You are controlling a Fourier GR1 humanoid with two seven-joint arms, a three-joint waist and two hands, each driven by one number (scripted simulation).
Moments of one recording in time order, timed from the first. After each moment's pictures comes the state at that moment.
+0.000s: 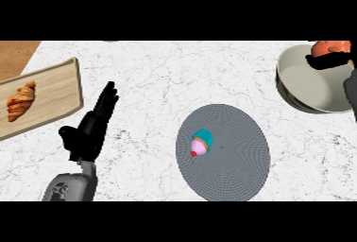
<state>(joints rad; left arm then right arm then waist) -0.15 0.03 -0.04 -1.54 -0.08 0.05 0.09 -0.86 -0.50 -0.26 -0.71 0.87 -0.26 0.11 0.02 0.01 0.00</state>
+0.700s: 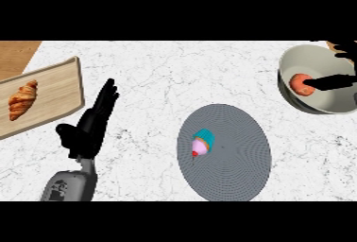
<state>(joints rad) -0.17 0.03 -0.03 -1.54 -0.07 0.04 0.09 -0.87 -0.54 -0.45 -0.39 0.65 -0.14 -0.25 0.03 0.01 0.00</state>
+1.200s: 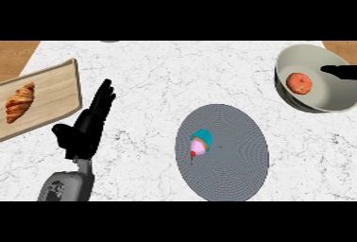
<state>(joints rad) -0.16 0.04 -0.03 -1.54 -0.06 0.04 0.09 -0.88 -0.59 -0.59 -0.39 0.48 -0.13 -0.39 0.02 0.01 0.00</state>
